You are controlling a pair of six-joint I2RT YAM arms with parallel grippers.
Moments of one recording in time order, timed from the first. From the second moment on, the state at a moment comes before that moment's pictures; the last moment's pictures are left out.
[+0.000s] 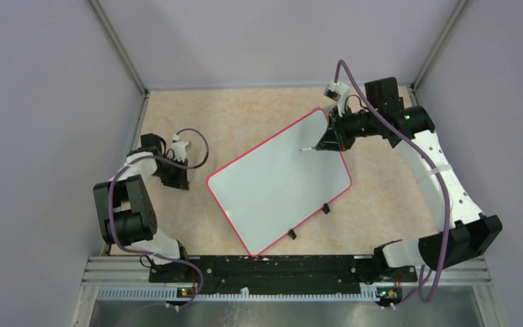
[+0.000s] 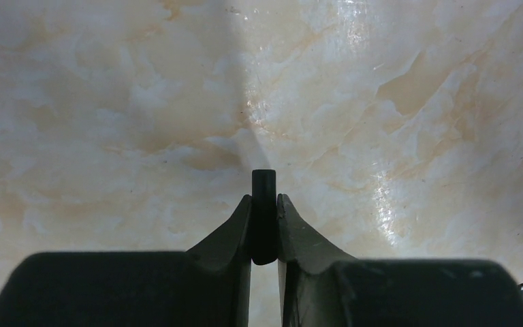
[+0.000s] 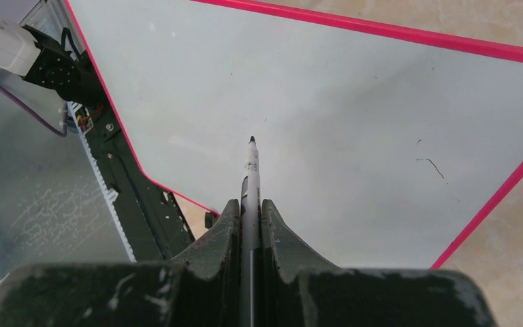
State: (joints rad) left arm 0.25 1.57 0.93 -0.66 0.40 0.46; right arm 0.32 1.36 1.54 -0.99 -0.74 -0.23
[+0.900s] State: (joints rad) left arm 0.25 1.55 1.05 -0.77 0.53 0.51; right arm 0.34 1.36 1.54 -1.00 -0.75 -0.23
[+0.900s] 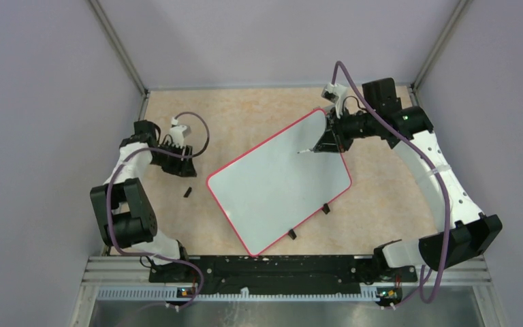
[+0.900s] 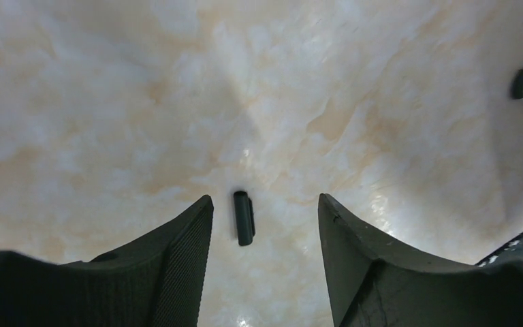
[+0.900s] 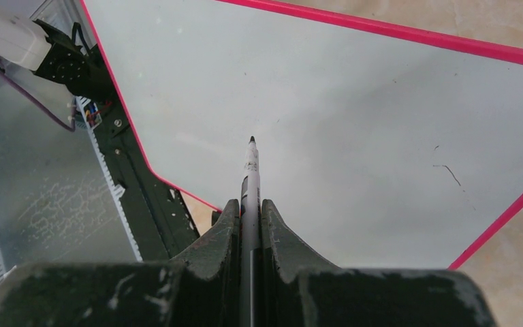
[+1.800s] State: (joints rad) left arm -0.02 1.85 1.08 -0.67 0.95 0.41; right arm 0.34 1.36 1.55 -1.03 -0.77 -0.23
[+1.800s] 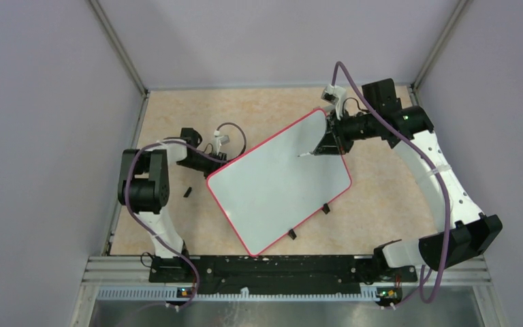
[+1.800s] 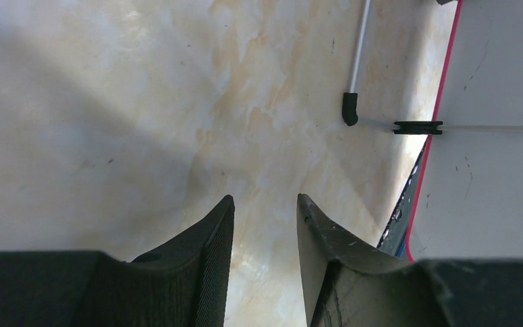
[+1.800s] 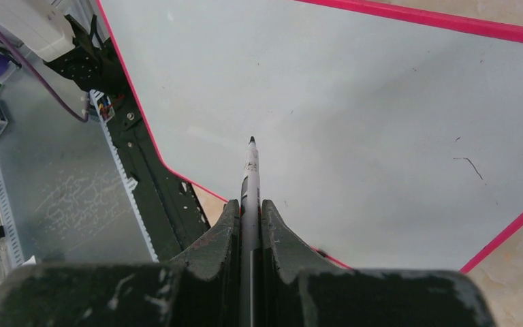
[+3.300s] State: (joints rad) left arm -0.32 2.16 1.41 -0.67 1.09 0.33; right arm 0.34 1.36 1.57 -1.06 -0.73 -0.24
